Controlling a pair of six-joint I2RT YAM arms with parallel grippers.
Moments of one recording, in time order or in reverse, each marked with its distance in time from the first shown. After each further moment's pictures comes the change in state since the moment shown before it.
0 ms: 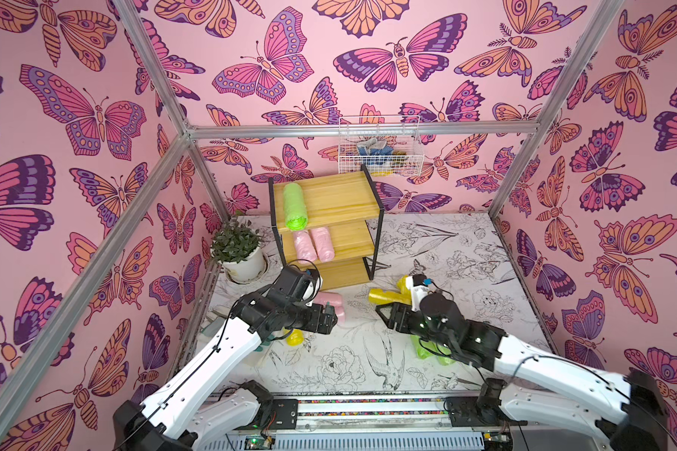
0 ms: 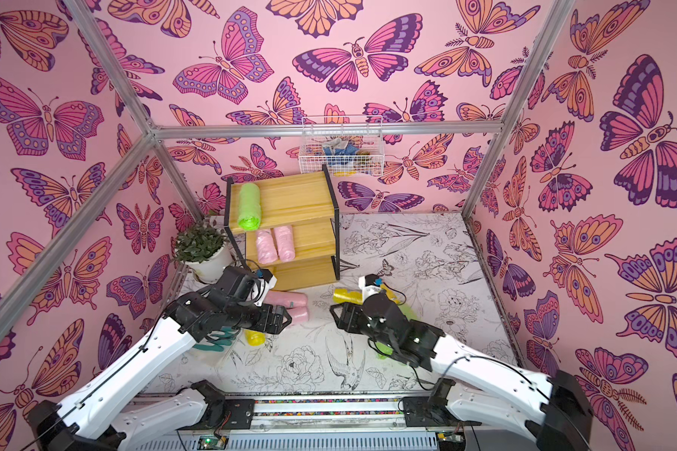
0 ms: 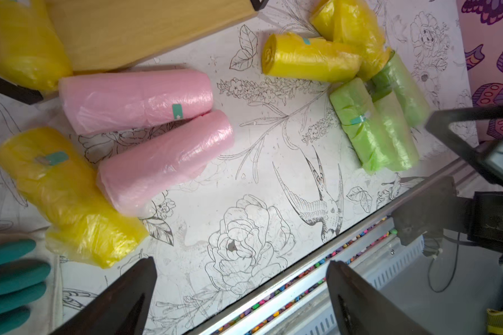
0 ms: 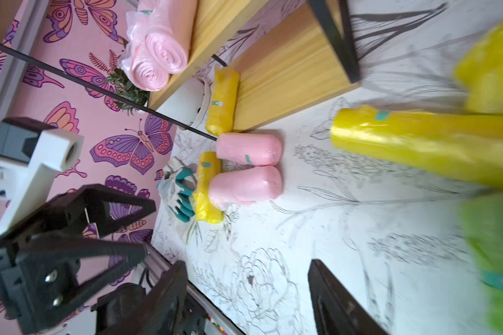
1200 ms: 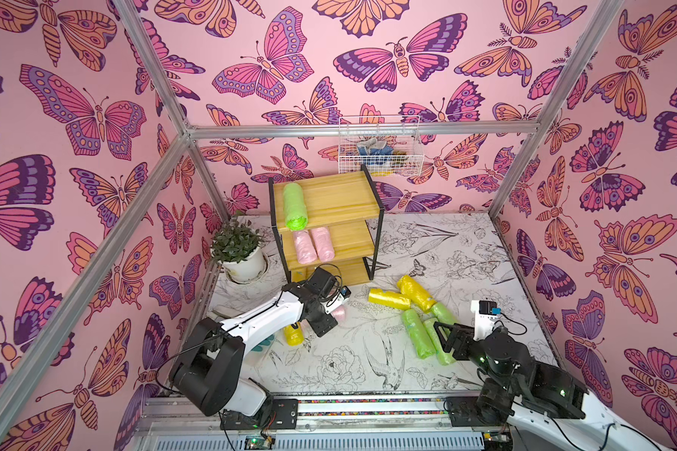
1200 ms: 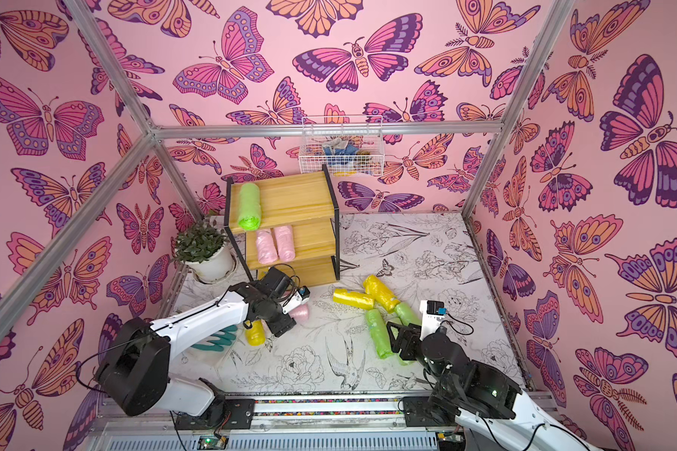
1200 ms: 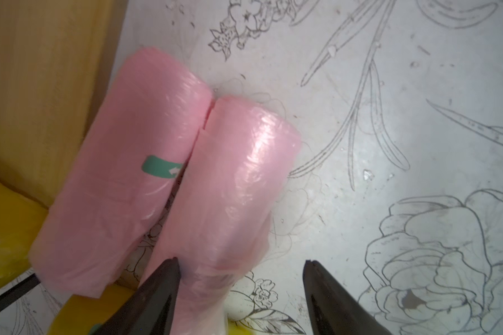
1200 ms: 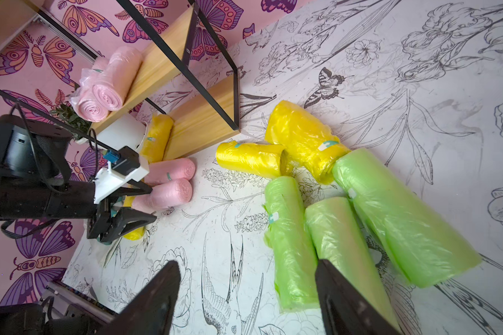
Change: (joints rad) left arm 0.004 0.426 -0.099 0.291 -0.180 0.686; right arm 0.000 -0.622 -0.114 -0.523 0.278 -0.103
